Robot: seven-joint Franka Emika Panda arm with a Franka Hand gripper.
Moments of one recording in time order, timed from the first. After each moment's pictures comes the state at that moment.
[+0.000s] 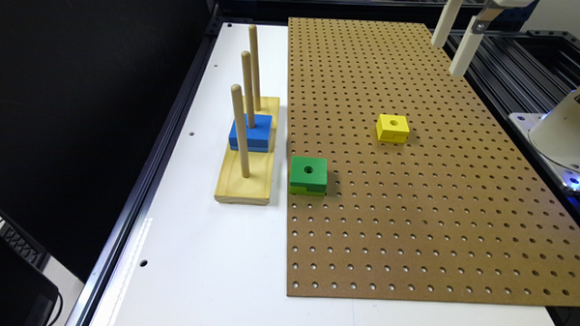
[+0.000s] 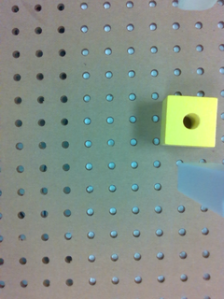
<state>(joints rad) -0.05 -0.65 0.00 -2.92 -0.01 2.28 0.75</state>
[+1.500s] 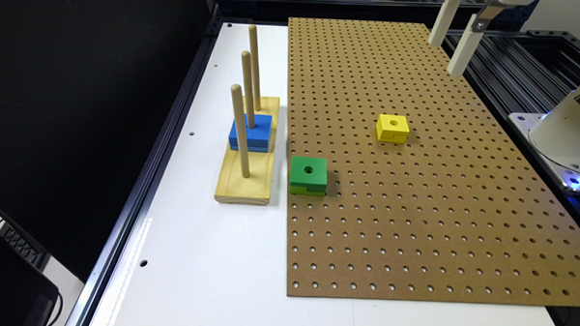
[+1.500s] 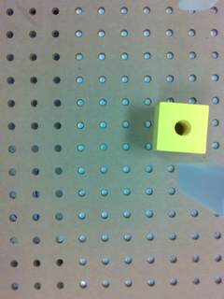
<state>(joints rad) -0.03 -0.64 0.01 -2.90 0.00 2.31 0.76</state>
